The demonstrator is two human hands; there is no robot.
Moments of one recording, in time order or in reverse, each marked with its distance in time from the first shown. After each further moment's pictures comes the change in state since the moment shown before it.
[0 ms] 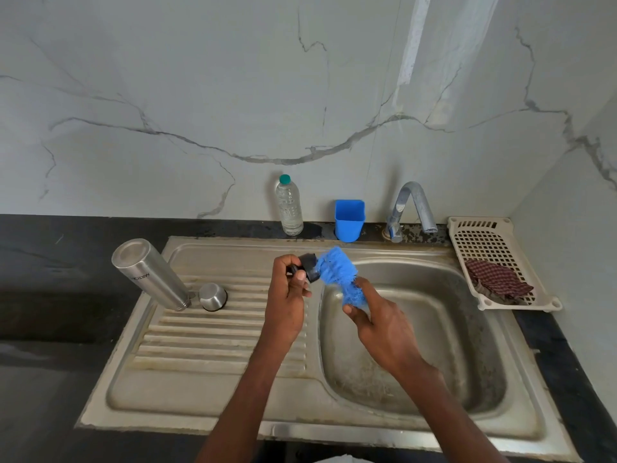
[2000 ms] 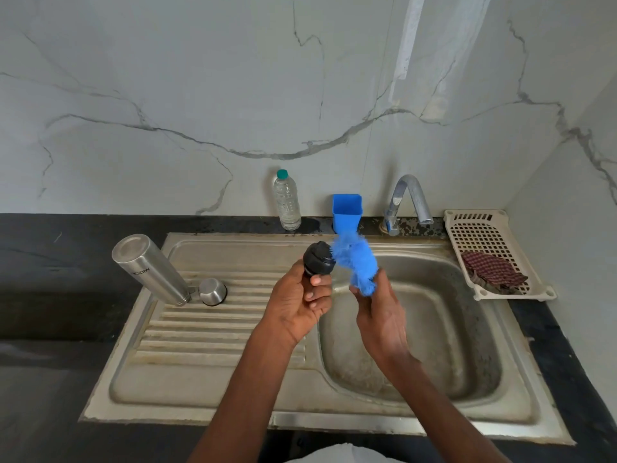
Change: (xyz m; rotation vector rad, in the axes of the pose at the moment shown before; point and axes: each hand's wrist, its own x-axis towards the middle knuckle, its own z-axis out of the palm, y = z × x) left_hand 0.001 0.044 0.011 -0.920 -0.231 -0.836; right_hand 0.000 0.012 0.025 0.174 0.300 -0.079
